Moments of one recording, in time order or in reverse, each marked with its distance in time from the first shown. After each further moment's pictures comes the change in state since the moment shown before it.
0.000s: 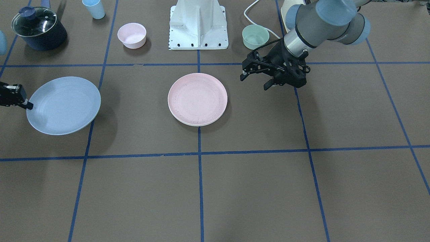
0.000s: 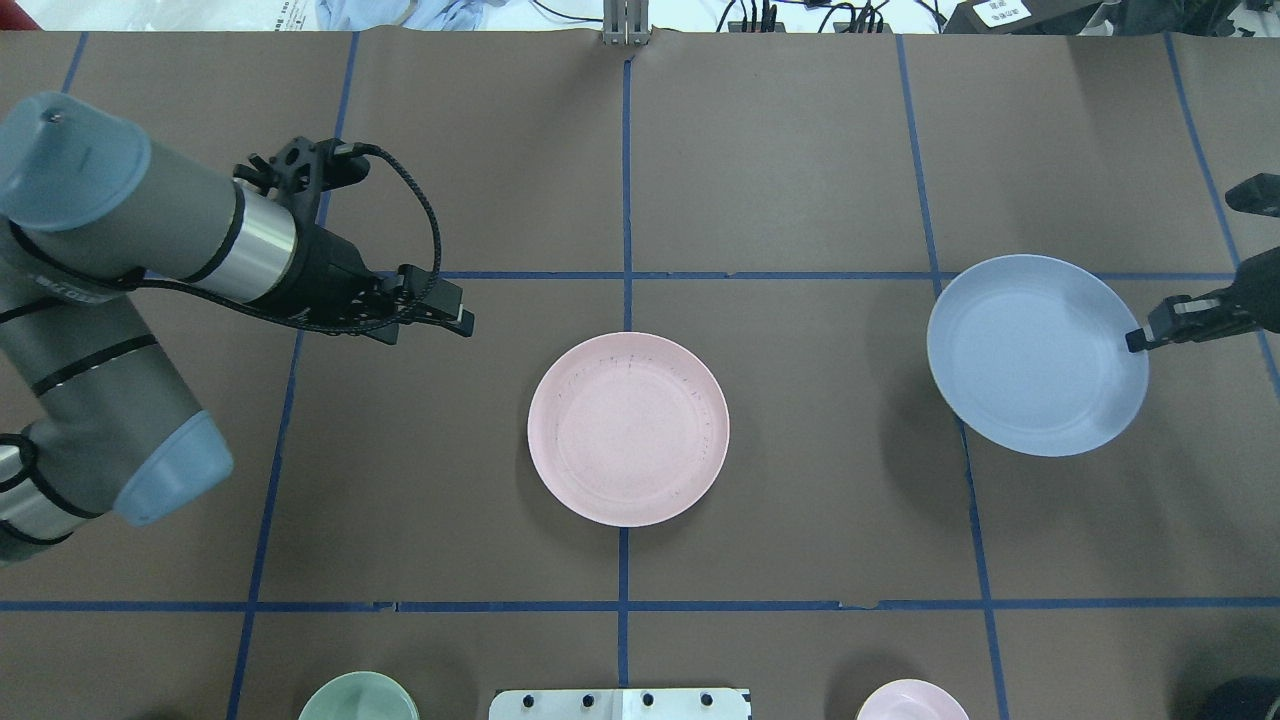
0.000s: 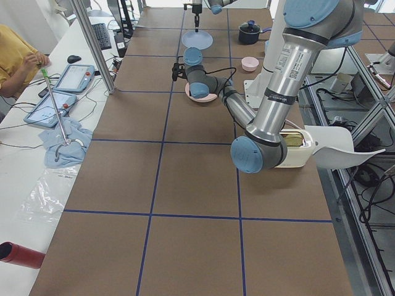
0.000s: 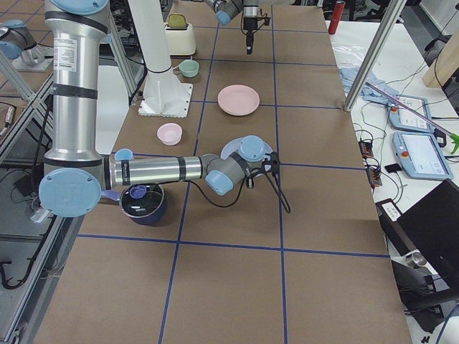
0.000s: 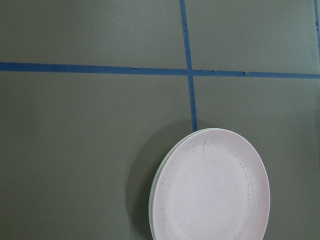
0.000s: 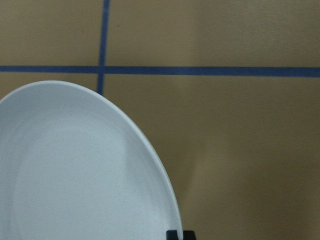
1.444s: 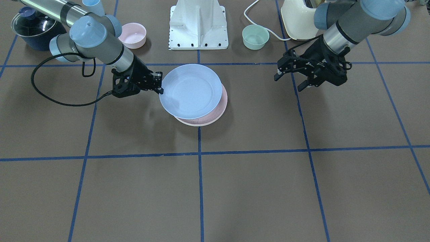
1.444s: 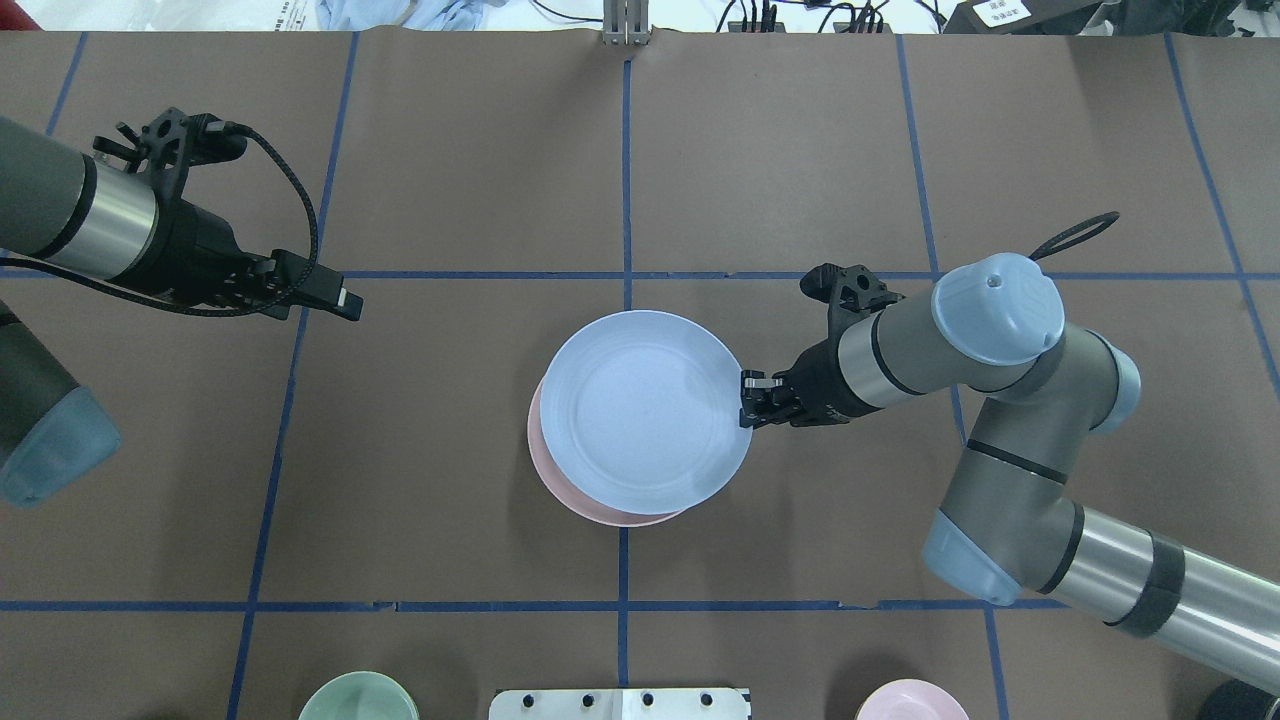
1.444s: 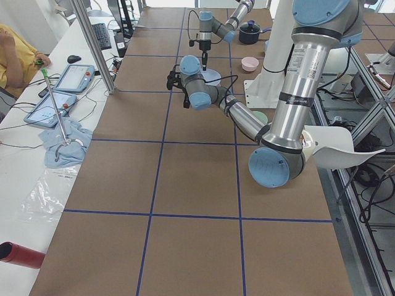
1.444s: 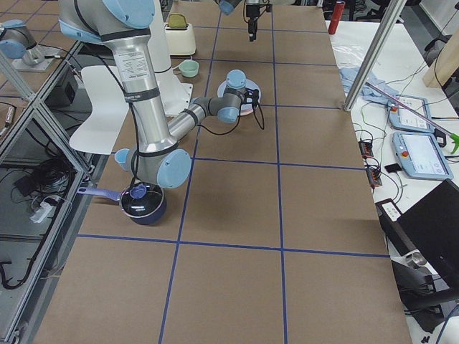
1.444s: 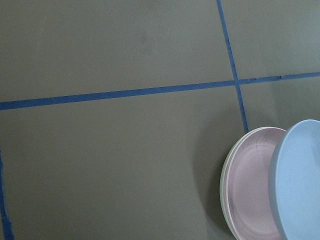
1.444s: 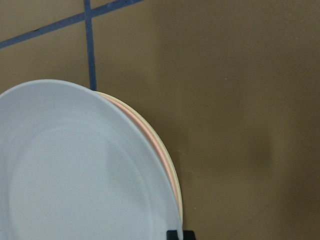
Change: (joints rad) left arm -0.104 0.115 -0.043 0.015 -0.060 0.160; right arm -0.556 0.406 0.010 -0.016 -0.402 0.662
